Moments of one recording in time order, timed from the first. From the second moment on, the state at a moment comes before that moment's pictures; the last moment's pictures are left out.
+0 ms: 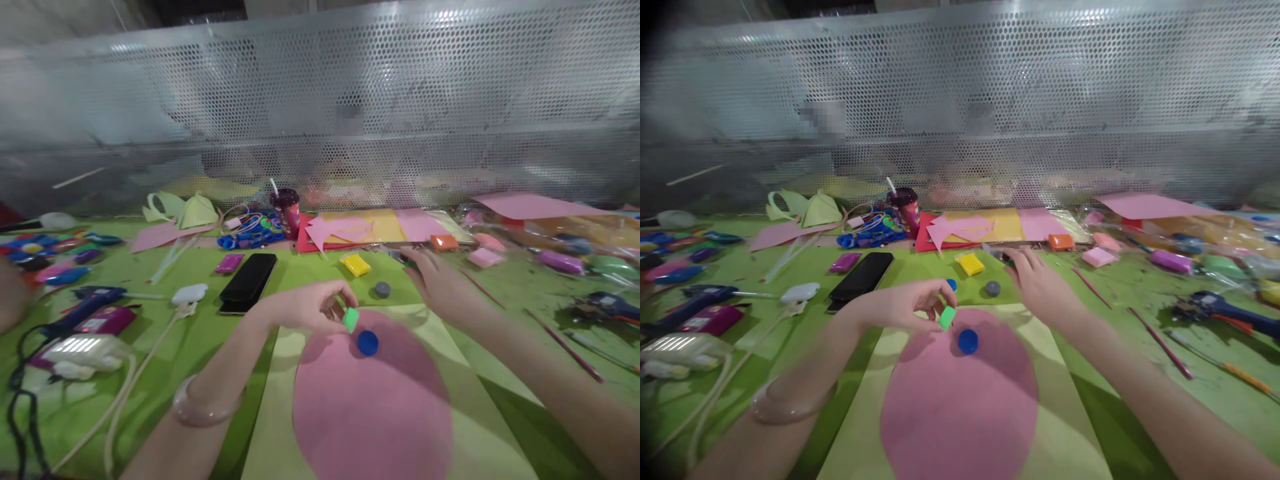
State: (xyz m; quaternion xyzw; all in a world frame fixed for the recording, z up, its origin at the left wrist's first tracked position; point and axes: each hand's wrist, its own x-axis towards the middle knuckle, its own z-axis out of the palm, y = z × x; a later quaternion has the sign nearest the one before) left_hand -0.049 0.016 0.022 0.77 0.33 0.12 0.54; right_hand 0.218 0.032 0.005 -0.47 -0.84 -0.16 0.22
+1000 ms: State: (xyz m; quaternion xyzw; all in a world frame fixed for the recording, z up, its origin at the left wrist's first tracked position) left_hand -0.031 0.010 0.009 0.70 0.25 0.37 0.55; right_hand 0.193 -0.013 0.008 -0.30 -0.89 -0.17 0.28
